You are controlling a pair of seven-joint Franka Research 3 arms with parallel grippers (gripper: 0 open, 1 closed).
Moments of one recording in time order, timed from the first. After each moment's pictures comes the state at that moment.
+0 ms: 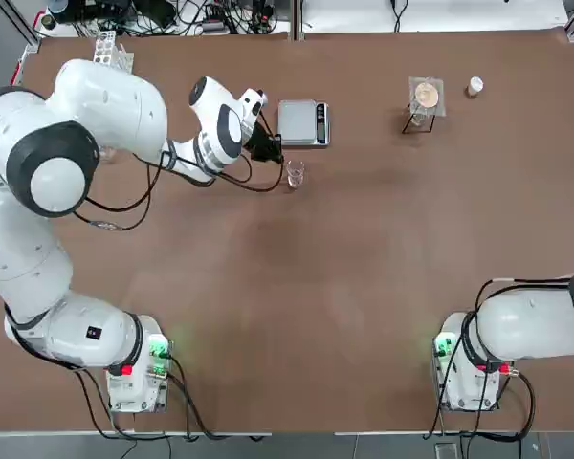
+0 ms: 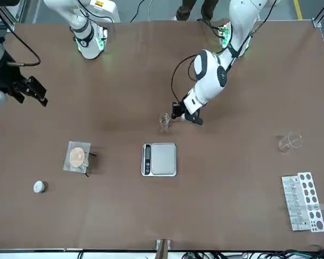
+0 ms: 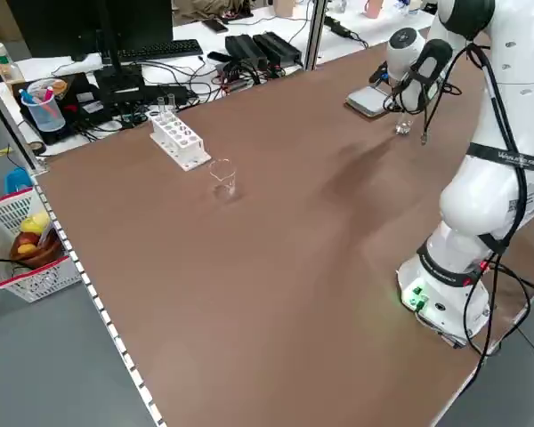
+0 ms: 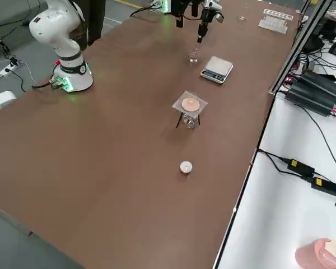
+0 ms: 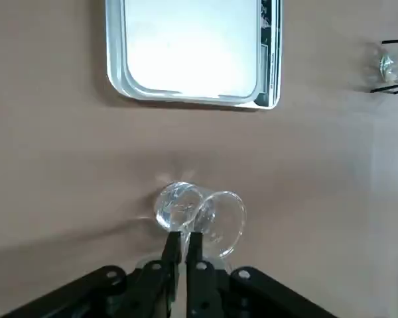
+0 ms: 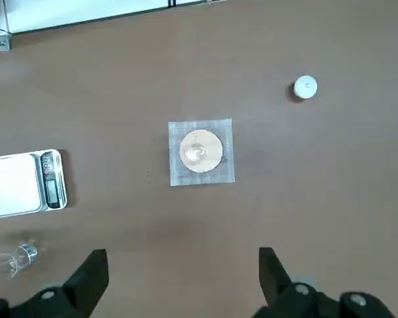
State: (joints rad) left arm -0.20 0.42 -0.57 -2.17 -0.89 2.88 0.14; right arm 0.07 -0.02 0.03 -1.56 0.01 1.66 0.25
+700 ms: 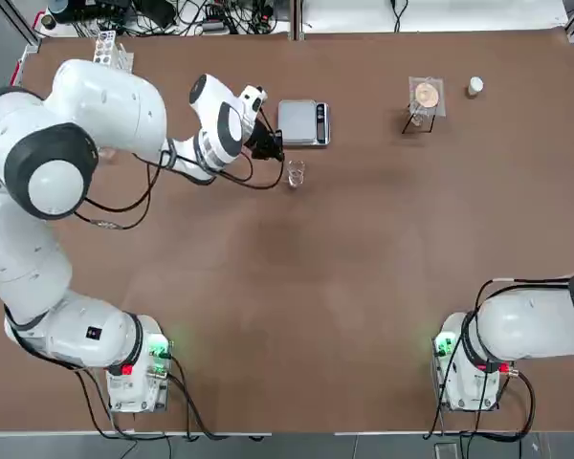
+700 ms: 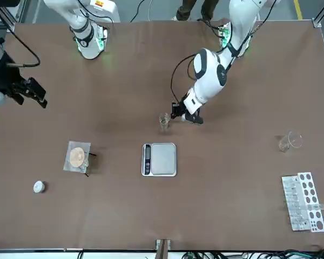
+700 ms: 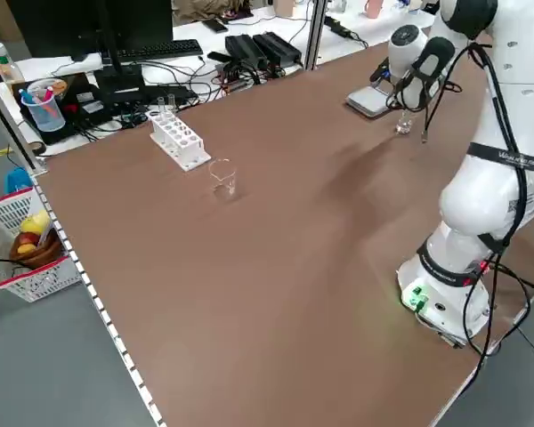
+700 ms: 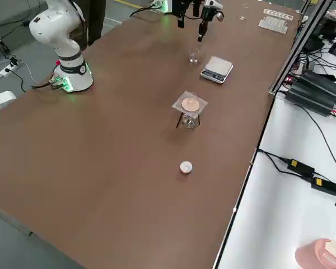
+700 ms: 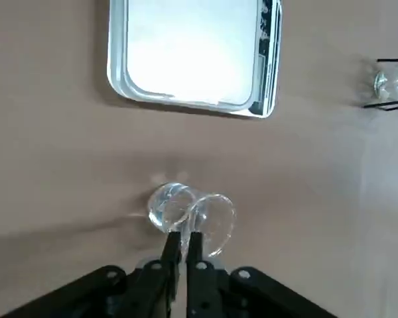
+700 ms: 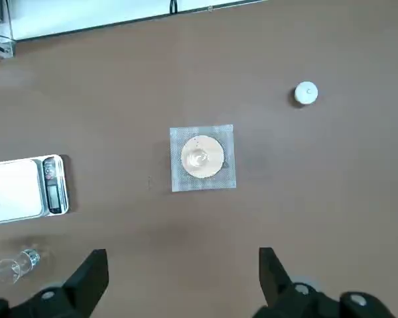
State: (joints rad) left arm -0.21 0.40 -0.58 -2.17 -0.89 2.88 0.05; right arm 0.07 -0.02 0.03 -1.56 0.01 1.67 0.25
